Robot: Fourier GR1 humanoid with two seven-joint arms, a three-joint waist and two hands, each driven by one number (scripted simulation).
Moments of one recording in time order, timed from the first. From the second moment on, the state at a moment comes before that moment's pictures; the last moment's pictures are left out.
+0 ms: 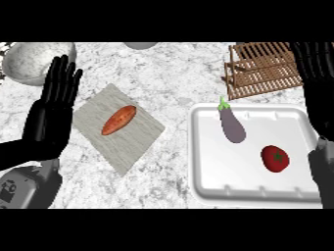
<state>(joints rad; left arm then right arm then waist) -0.25 0.32 -0.21 -1.65 0.35 0.29 -0.17 -0.36 -0.27 -0.03 -1.71 -0.11 -0.05 0.02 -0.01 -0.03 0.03</state>
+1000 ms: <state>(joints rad) -0.21 0.46 -0.29 -1.56 0.30 0.20 0.02 -0.66 -0.48 0.13 -0.93 -0.42 0.82 0.38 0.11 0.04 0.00</state>
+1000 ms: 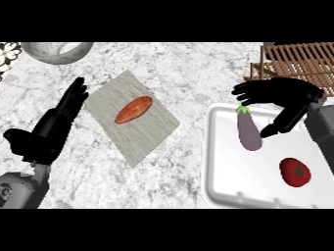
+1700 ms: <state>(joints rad) -0.22 0.47 -0.26 -1.58 0.30 0.19 0.09 -1.02 -0.50 0.26 -0.63 -0.25 1.11 0.32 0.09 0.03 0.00</state>
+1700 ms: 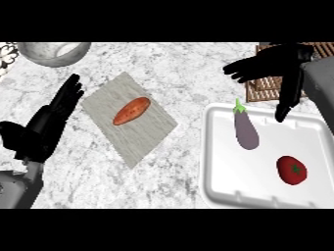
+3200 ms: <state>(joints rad) -0.11 0.45 -0.19 -1.63 0.27 0.16 0.08 -1.08 -0.34 0.68 -0.55 0.32 1.07 -0.06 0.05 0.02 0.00</state>
